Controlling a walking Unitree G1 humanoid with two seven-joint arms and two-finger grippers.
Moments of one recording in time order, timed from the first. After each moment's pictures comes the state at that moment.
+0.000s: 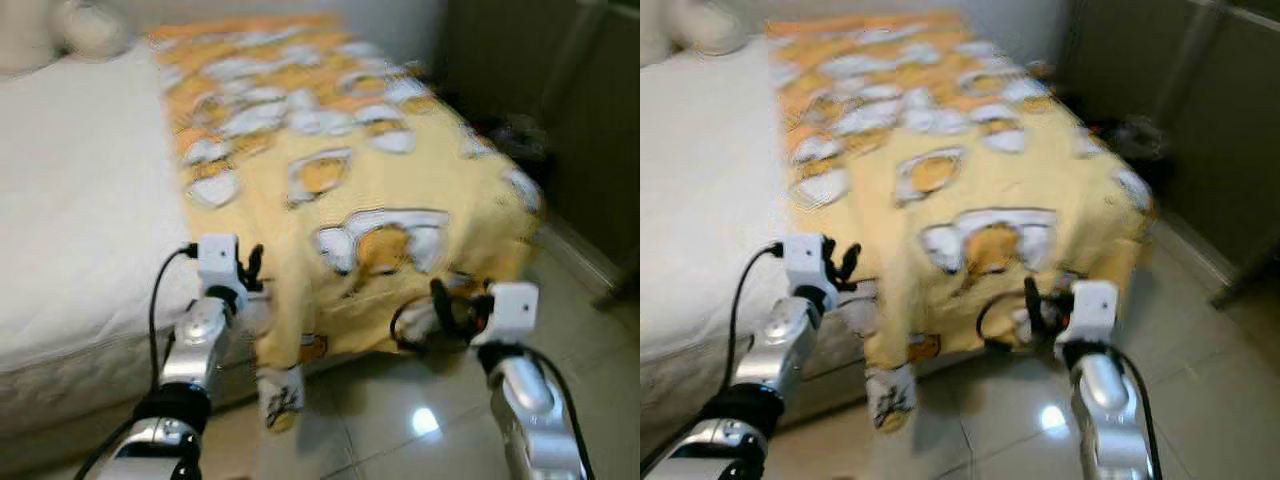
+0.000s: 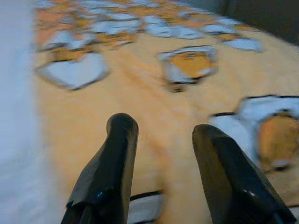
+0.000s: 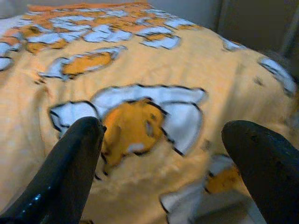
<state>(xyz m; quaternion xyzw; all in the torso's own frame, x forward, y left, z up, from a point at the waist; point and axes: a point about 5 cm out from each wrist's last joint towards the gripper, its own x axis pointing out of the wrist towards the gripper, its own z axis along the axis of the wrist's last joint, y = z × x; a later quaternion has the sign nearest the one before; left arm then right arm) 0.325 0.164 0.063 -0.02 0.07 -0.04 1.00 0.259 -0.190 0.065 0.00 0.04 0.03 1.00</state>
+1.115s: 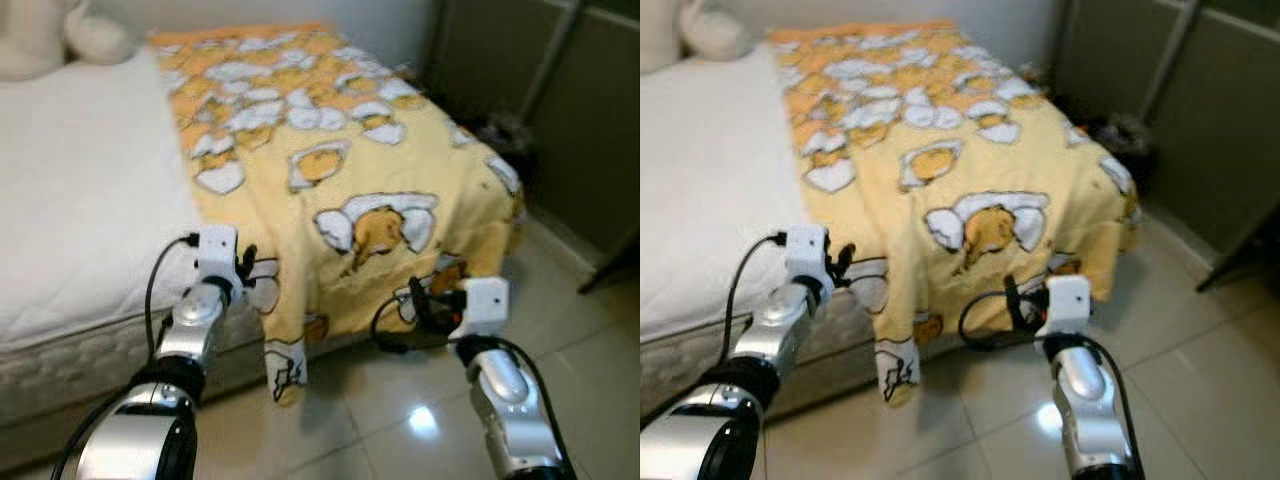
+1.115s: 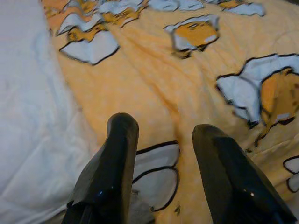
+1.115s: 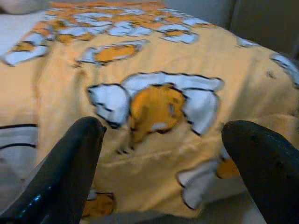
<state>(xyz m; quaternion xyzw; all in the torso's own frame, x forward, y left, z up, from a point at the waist) 0.341 0.172 0.060 0.02 0.13 -0.04 0.99 0.267 -0.170 0.051 0.00 0.06 0.07 1.00</state>
